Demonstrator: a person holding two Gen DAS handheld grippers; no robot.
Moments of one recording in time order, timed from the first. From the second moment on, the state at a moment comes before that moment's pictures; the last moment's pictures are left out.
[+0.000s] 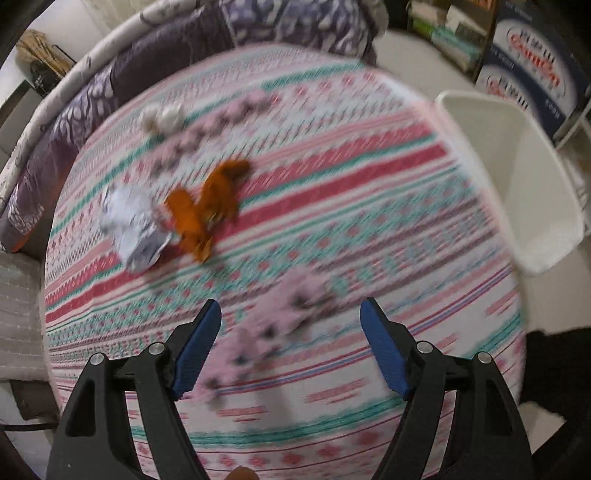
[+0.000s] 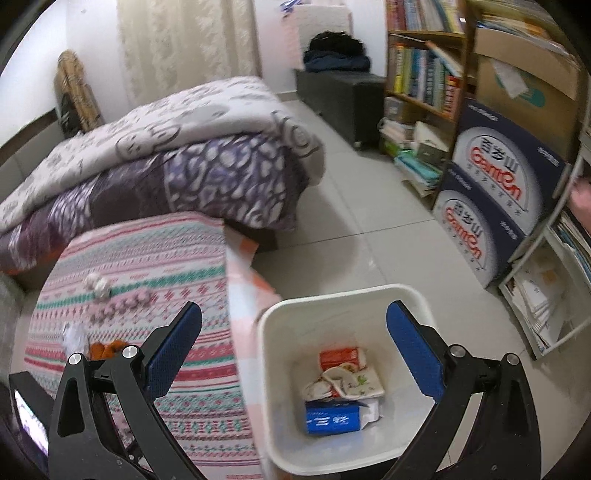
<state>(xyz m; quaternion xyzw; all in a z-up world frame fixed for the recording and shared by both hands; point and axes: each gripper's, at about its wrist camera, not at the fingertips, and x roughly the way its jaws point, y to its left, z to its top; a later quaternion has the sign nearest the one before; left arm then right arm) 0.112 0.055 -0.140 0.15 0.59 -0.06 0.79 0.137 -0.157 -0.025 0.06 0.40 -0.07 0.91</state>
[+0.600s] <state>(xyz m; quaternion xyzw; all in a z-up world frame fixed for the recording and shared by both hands) 0.085 0.157 -0.139 0.05 0.57 -0.07 0.82 0.166 -0.056 -0.075 0.05 0.47 0.00 0.88</state>
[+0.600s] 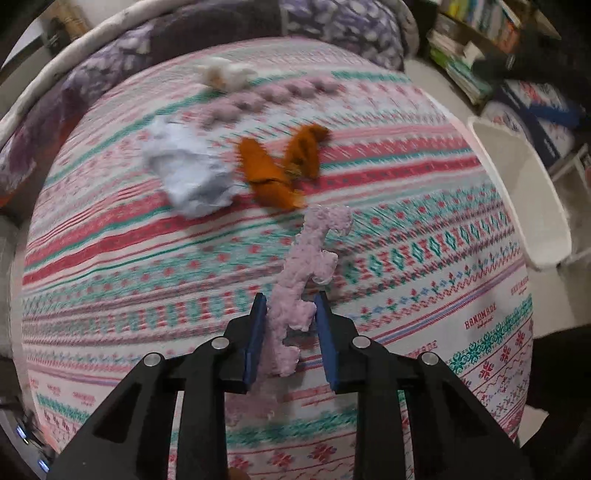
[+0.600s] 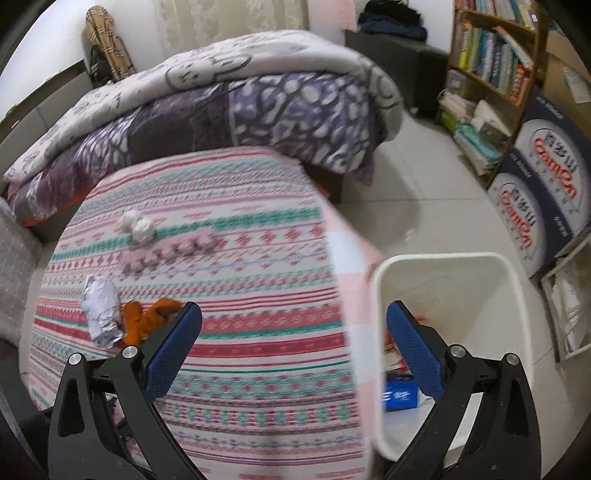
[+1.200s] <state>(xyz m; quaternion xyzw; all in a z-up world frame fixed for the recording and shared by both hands) 0.071 0.243 -0.077 -0.07 0.49 0.07 0.87 0.200 0.045 -0.147 0.12 0.52 0.01 0.85</state>
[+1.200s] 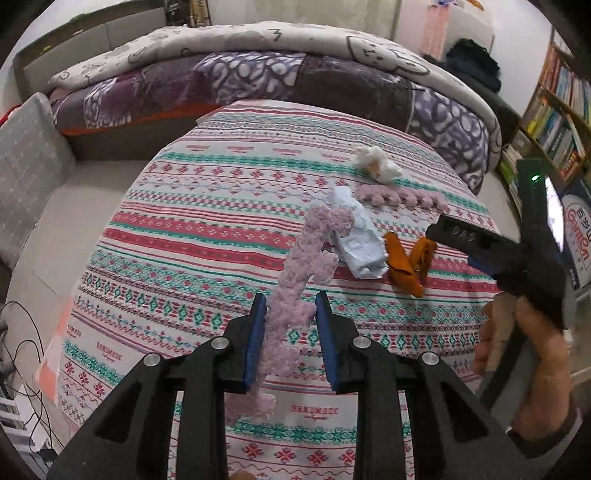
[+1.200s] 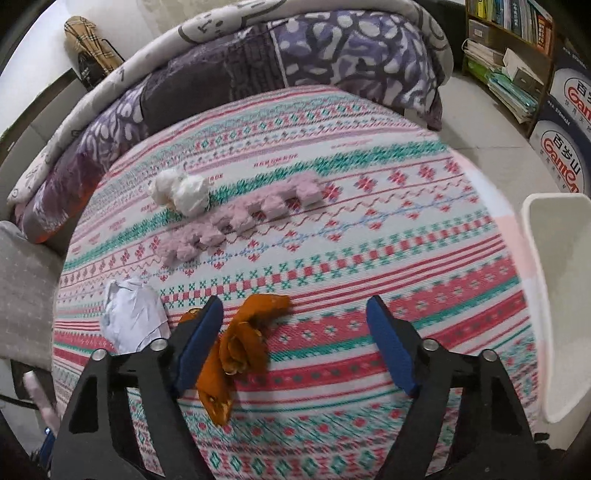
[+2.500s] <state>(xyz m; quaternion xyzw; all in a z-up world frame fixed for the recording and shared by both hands) 0.059 0.207 0.021 -0.06 0.26 0.19 0.95 0.100 0.037 0.014 0.00 0.24 0.12 0.96</state>
